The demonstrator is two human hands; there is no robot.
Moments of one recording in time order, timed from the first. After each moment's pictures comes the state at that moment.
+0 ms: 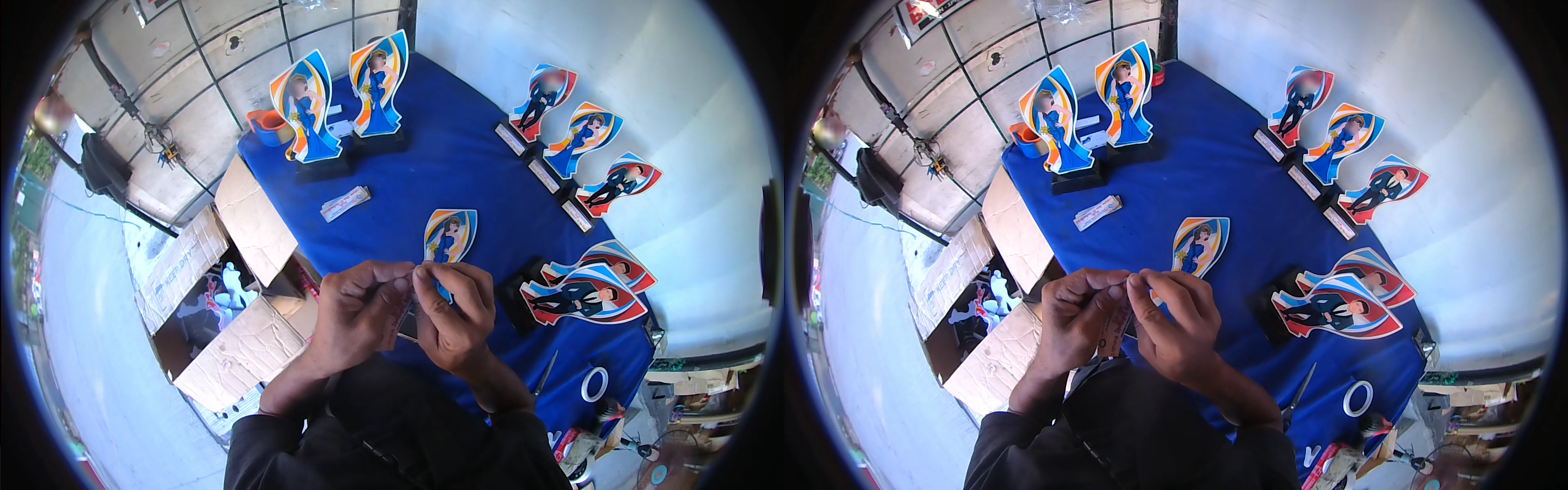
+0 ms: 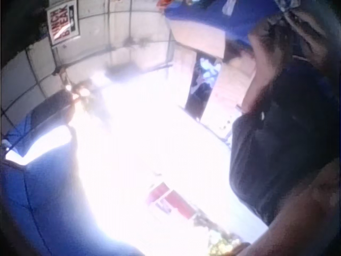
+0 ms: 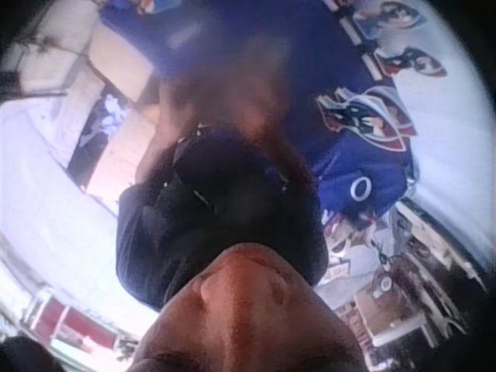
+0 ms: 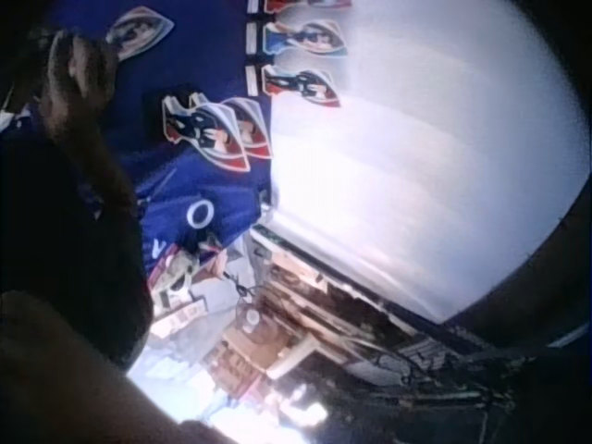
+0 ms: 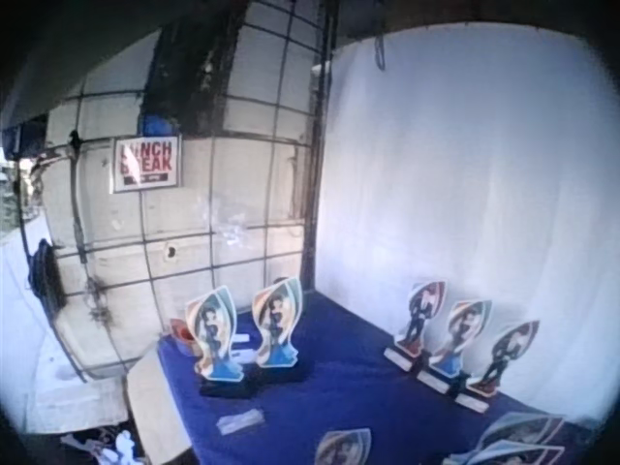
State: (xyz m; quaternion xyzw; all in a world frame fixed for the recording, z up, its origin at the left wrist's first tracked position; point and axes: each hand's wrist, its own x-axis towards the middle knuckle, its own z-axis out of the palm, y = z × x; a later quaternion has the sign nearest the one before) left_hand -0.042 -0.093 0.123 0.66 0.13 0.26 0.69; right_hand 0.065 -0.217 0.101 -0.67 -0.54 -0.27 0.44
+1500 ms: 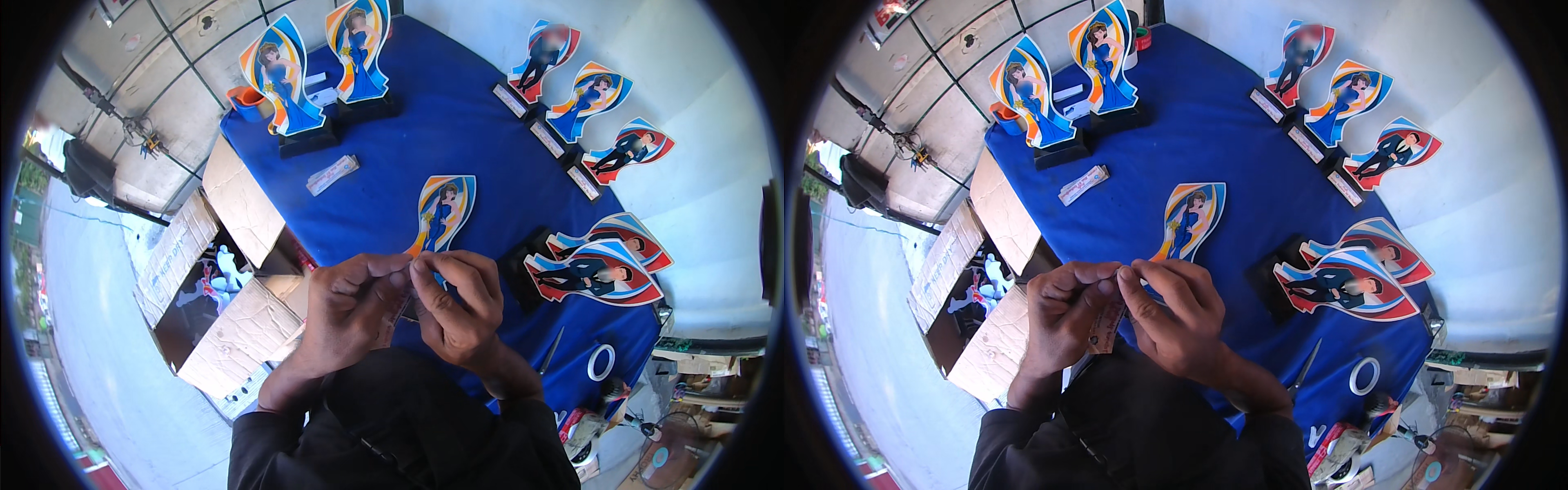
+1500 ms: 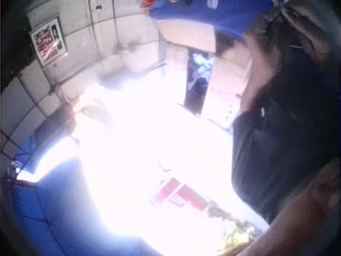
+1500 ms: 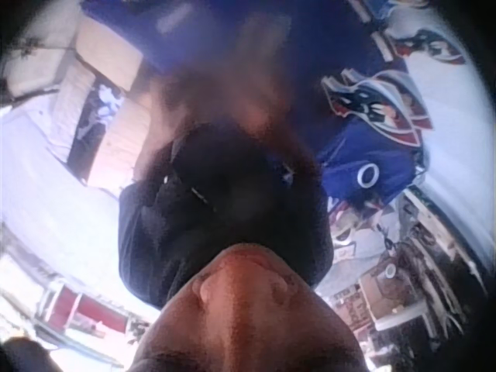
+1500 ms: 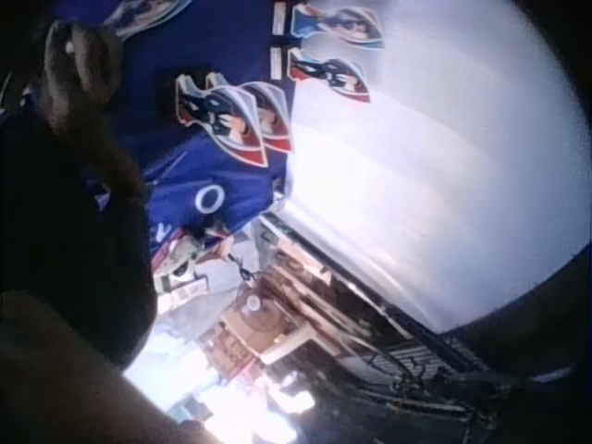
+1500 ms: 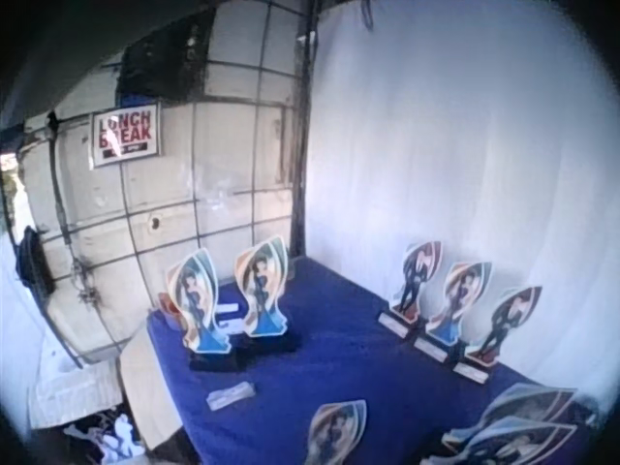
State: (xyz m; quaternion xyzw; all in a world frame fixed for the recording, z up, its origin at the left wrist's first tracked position) left_hand -0.044 -0.106 0.123 0.66 0.15 0.21 0.71; right_hand 0.071 -0.234 0.091 -0.67 -0.55 -0.23 0.44
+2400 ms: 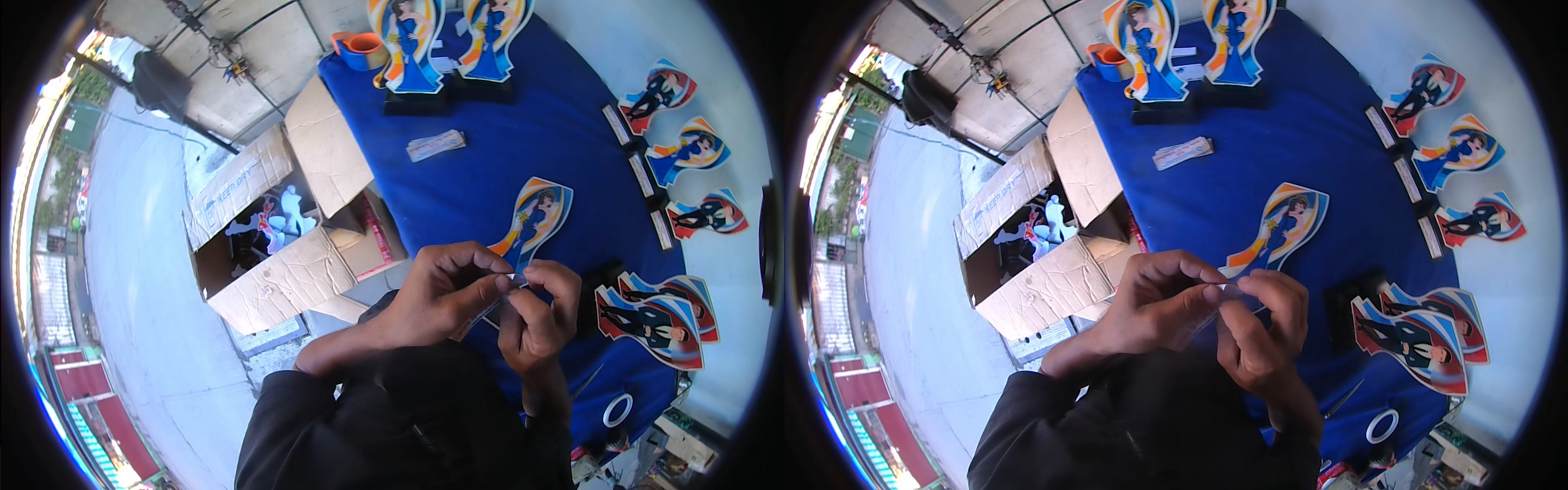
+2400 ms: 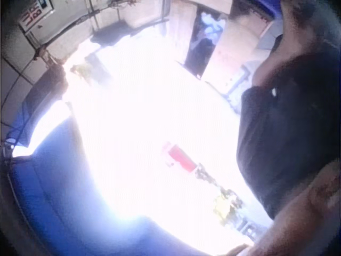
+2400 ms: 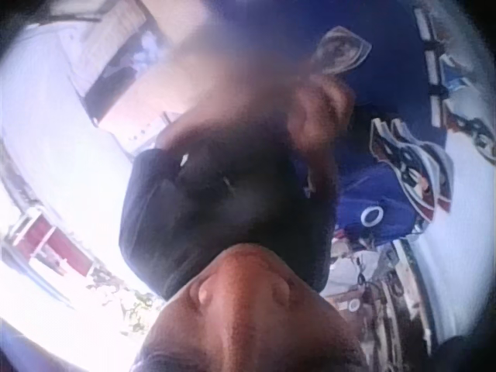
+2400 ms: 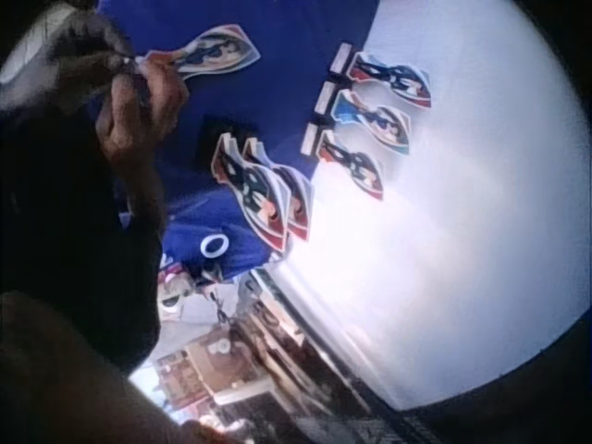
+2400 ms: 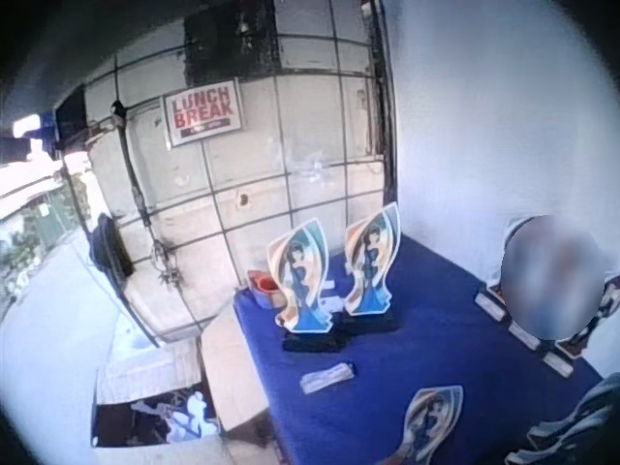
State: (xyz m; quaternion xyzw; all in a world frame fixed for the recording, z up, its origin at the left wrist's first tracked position) left_hand -0.056 -0.093 0.103 0.49 0.16 0.11 0.85; right_hand 0.065 -0.228 0.080 -0.66 -0.57 -0.14 0.46
